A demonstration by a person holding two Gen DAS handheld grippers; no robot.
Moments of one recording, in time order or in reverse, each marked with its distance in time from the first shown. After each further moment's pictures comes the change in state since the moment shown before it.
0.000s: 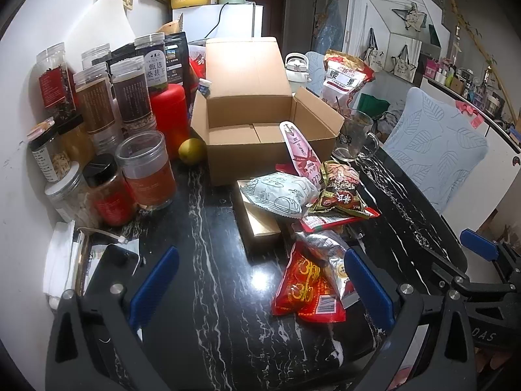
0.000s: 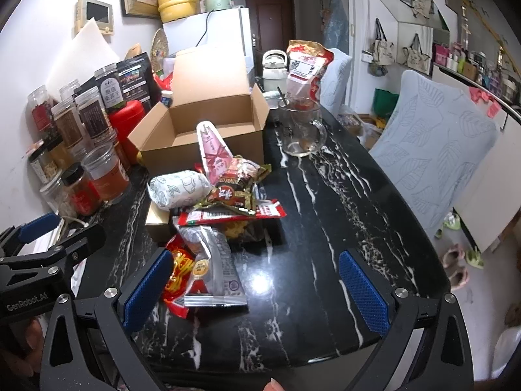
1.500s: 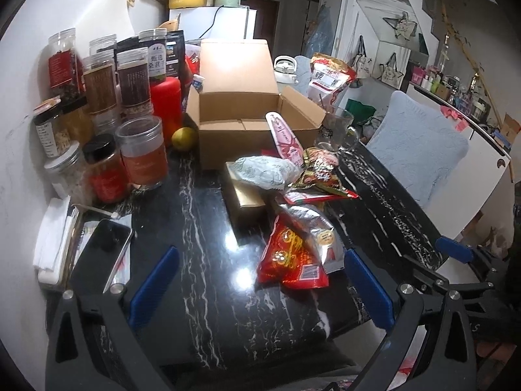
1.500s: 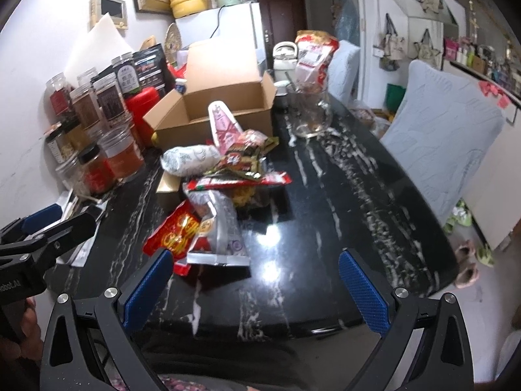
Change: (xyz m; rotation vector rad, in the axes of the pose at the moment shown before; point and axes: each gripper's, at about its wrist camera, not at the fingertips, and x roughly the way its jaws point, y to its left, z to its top) left arm -0.027 0.002 -0.041 -0.025 -0.022 -0.068; right arm -0.009 -0.011 -0.040 -0.011 0.022 0.087
